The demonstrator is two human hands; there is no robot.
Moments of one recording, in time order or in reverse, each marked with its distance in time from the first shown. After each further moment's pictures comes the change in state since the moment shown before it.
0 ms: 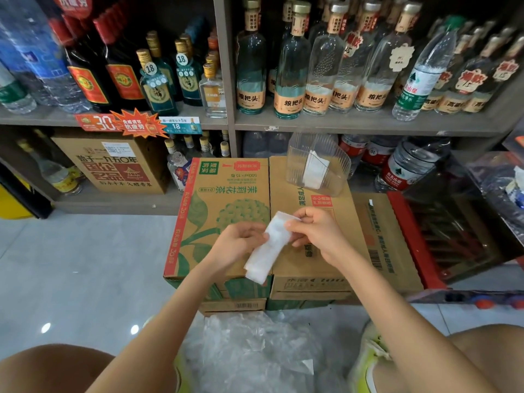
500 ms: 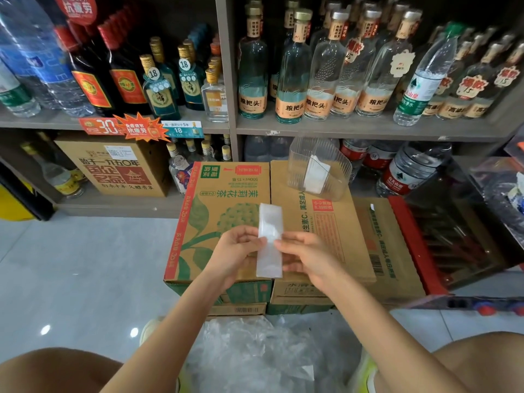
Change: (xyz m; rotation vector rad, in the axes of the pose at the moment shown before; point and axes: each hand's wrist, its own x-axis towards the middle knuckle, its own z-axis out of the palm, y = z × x) left_hand -0.007 -0.001 0.010 -0.369 0.059 -0.046; right_hand -0.025 0.010 0.024 0.243 -0.082 0.191
